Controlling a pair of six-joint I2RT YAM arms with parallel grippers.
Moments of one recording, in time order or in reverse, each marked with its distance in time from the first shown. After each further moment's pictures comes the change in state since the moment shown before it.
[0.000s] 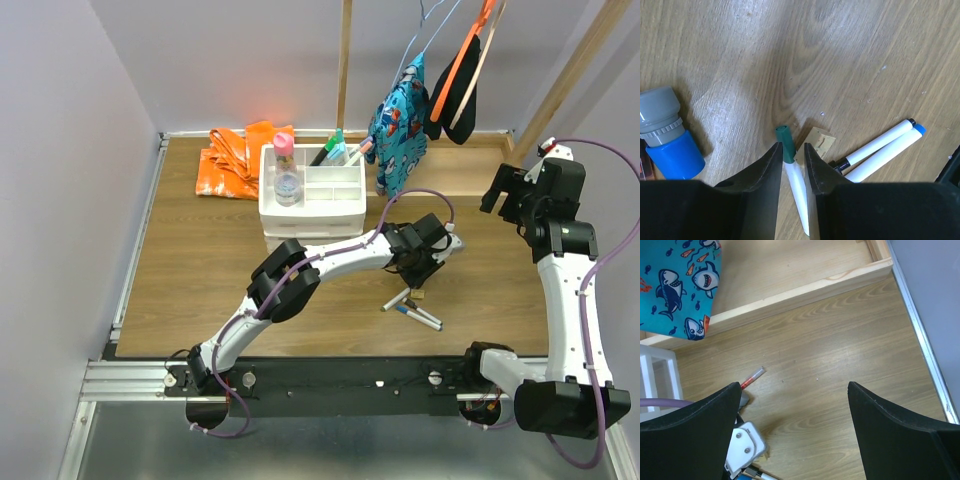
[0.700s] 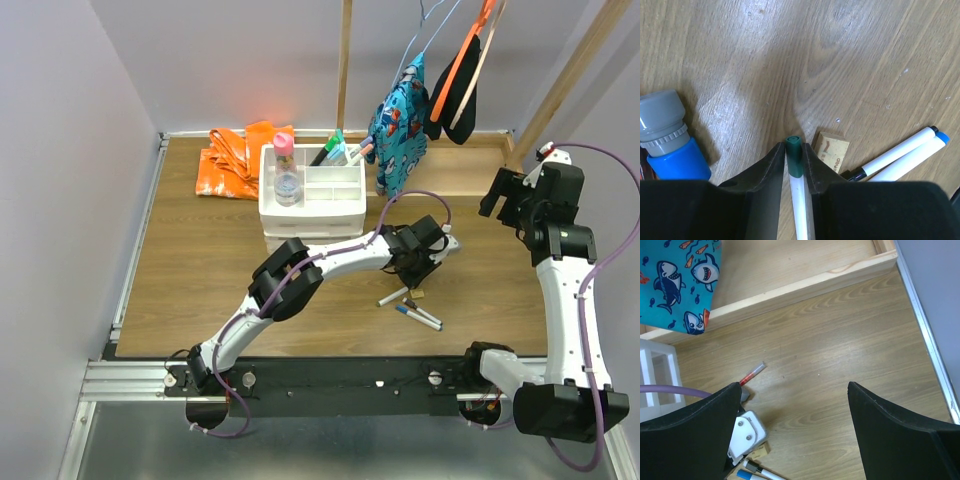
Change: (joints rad) left arm 0.010 0.024 -0.027 0.042 -0.016 0.008; right arm -0.006 -0.019 -0.030 0.000 -0.018 0.002
